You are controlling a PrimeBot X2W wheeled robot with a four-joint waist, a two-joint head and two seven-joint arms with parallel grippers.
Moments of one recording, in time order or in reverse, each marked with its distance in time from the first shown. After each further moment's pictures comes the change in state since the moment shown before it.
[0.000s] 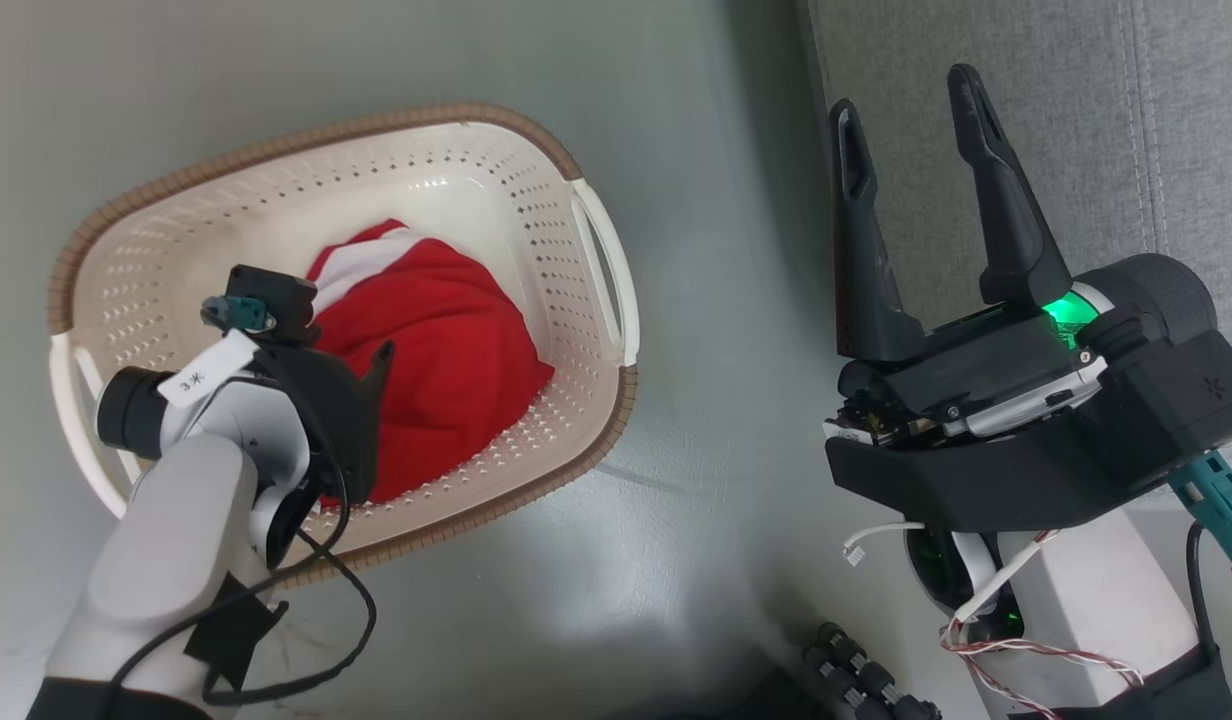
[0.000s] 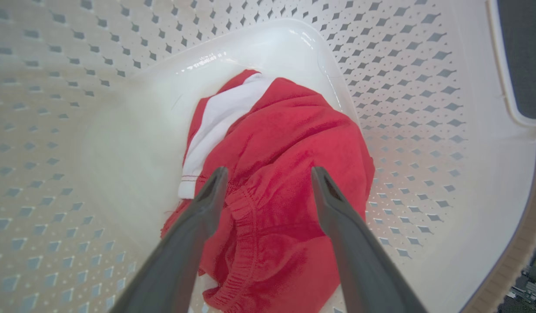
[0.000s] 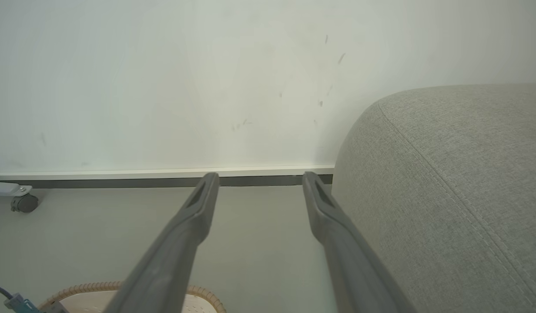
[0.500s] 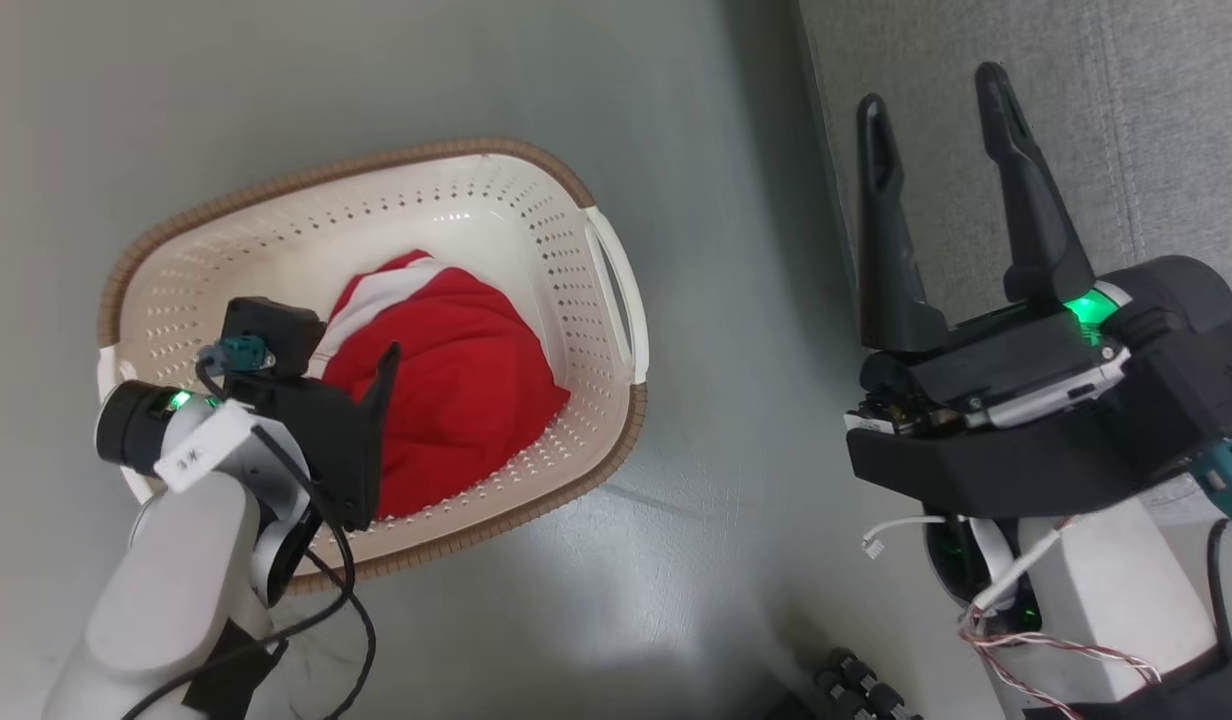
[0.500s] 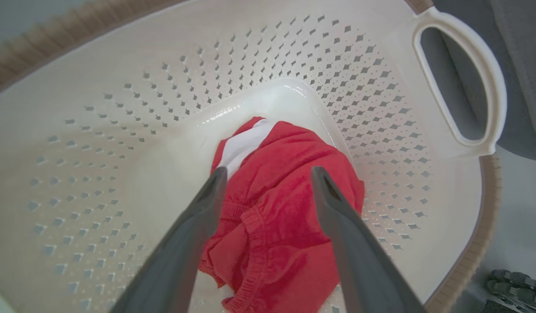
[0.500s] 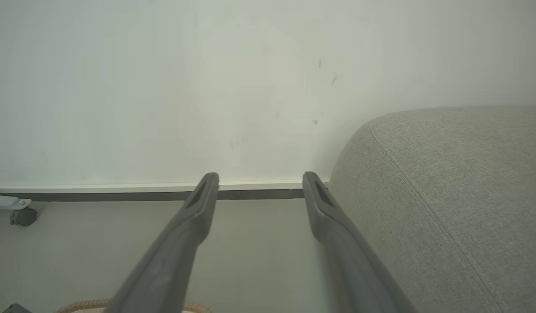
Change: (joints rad) left arm 0.101 0.021 0.023 -0.158 0.049 0.009 -0.069; right arm 0.011 -0.007 -0.031 -0.012 0.001 0.000 0.030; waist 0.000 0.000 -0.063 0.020
